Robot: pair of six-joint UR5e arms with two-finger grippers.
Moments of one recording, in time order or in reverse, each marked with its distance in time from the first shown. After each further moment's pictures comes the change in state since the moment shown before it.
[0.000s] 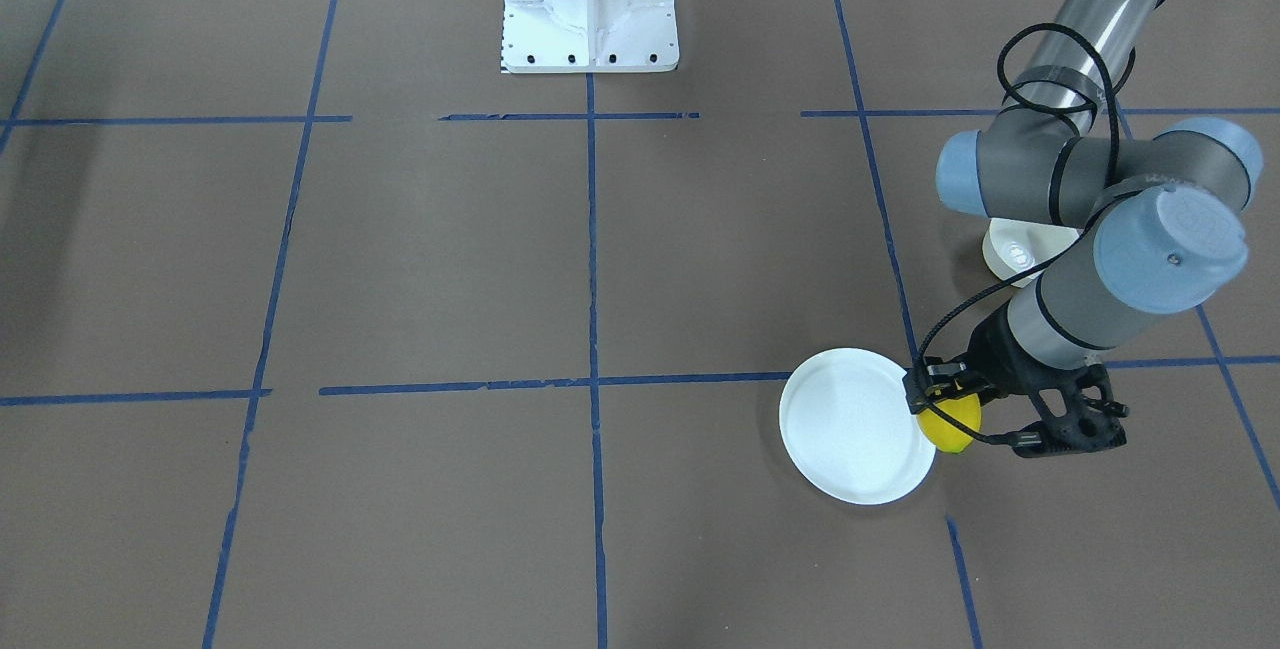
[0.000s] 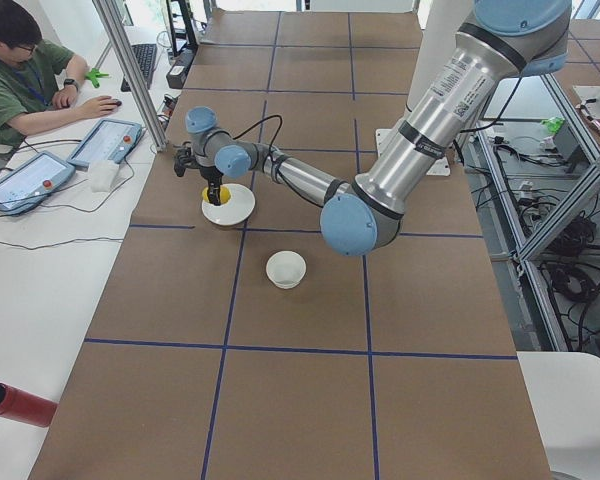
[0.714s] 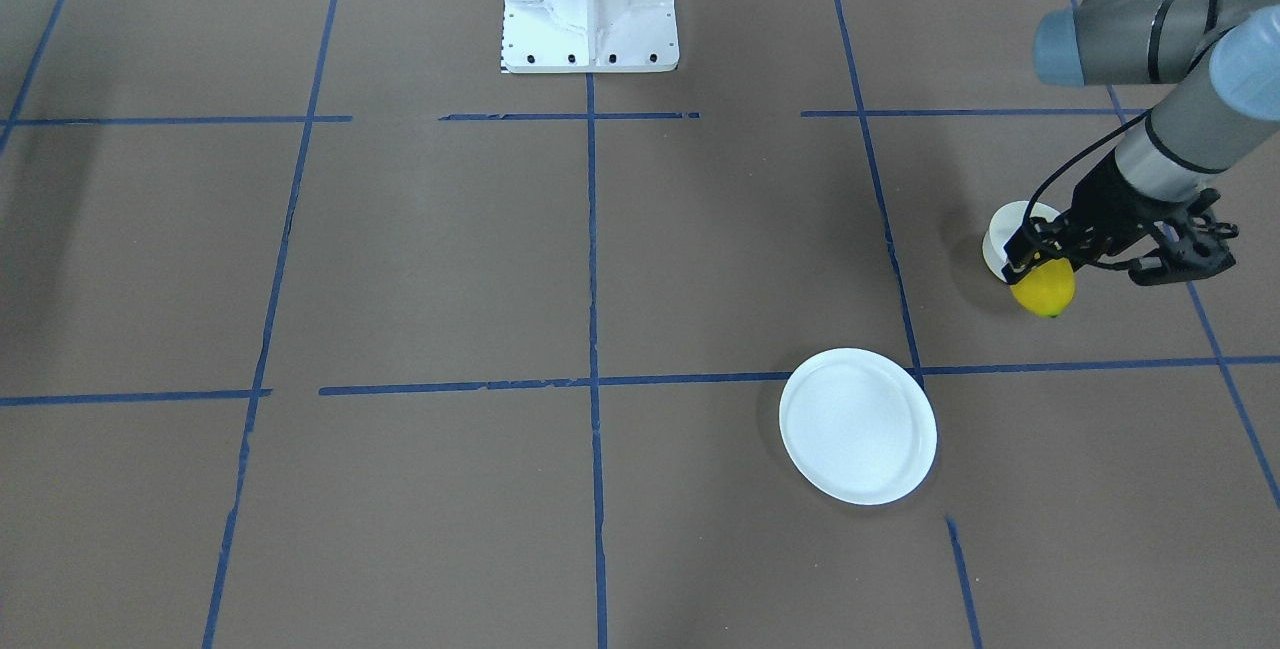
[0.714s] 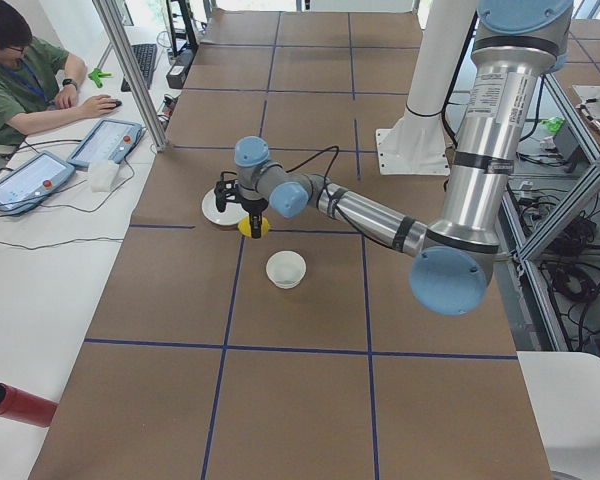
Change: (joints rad) left arm -0.015 0.492 -0.448 -0.038 0.017 0.009; right arm 0.000 0.000 0.000 0.000 0.000 0.000
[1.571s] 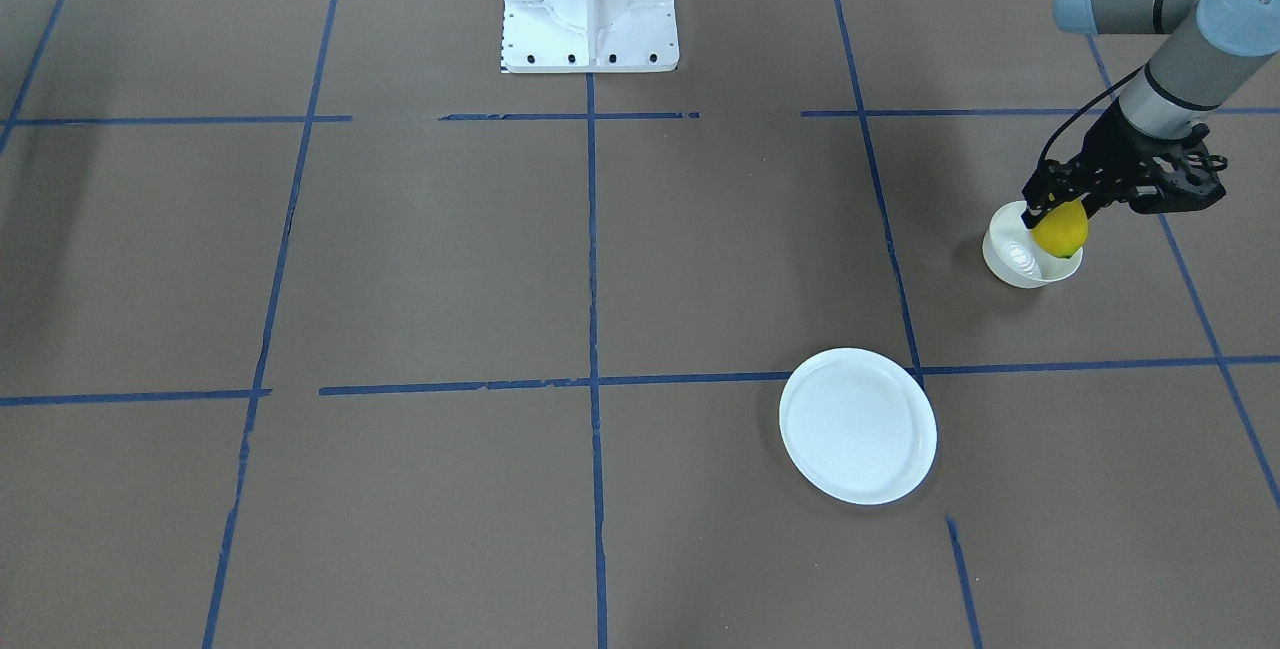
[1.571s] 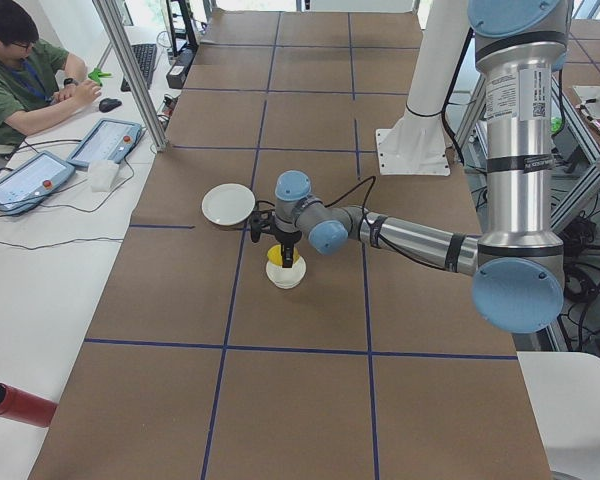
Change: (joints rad) left arm 0.097 0.196 -0.016 -0.210 0.080 -0.042; right arm 0.000 0.000 0.000 0.000 0.000 0.000
